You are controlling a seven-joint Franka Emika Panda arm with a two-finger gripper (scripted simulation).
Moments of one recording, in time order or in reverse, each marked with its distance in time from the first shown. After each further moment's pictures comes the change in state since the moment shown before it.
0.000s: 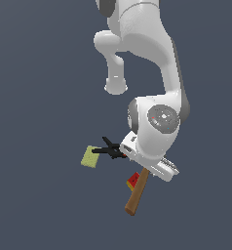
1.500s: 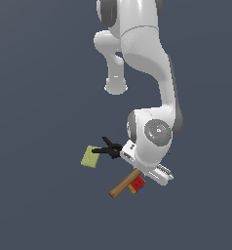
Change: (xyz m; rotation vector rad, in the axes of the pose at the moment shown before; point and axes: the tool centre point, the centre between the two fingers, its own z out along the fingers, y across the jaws) arm 0.000 -0.002 0.051 0.002 0.001 0.005
